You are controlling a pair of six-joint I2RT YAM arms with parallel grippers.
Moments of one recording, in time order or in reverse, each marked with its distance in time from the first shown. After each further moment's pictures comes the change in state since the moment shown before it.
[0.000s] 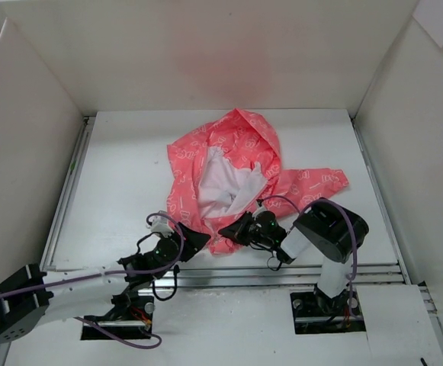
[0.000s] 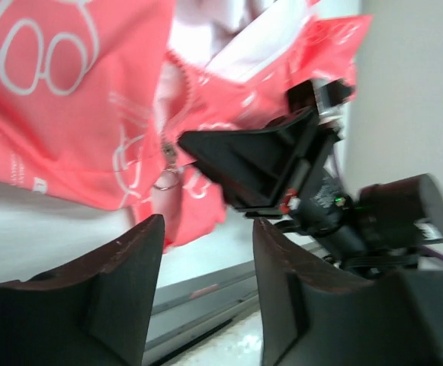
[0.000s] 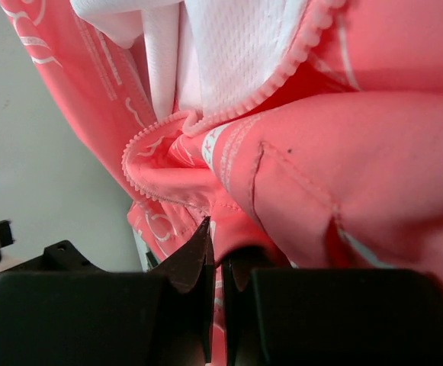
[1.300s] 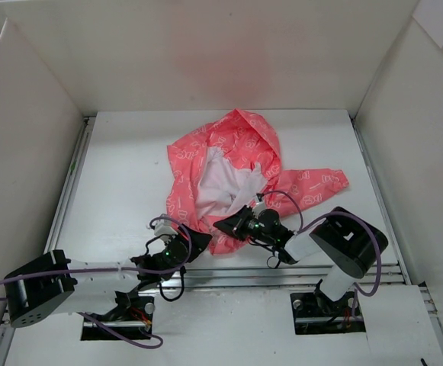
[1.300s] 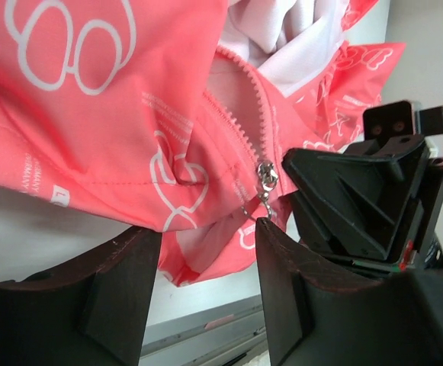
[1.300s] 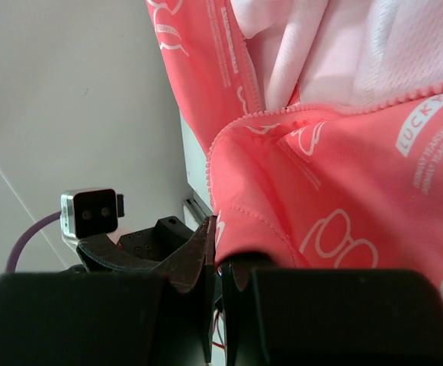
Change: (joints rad) left arm -0.037 0.134 0.007 0.092 -0.114 -0.062; right arm 0.035 -0.175 -0.005 -0.010 0.006 0.072
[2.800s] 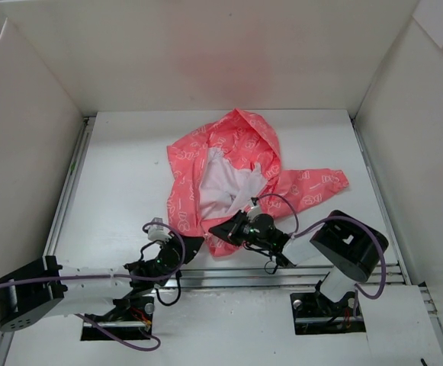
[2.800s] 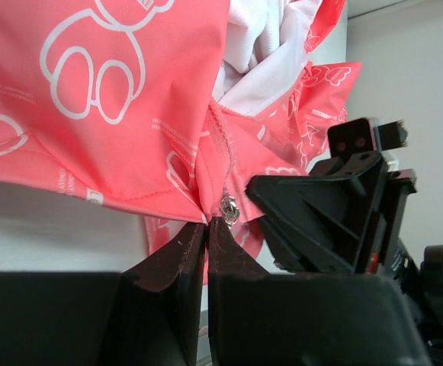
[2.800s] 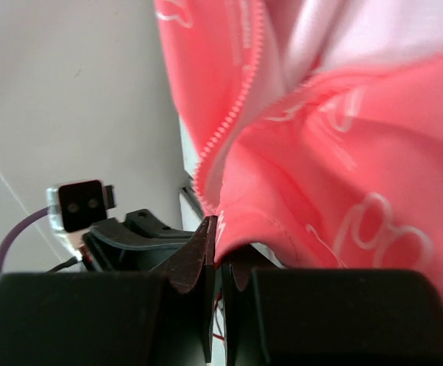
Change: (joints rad) left arm -0.057 -0.083 -0.082 0.108 -0.107 0.028; right arm 0.090 -0.026 -0.004 -0.031 0.076 0.013
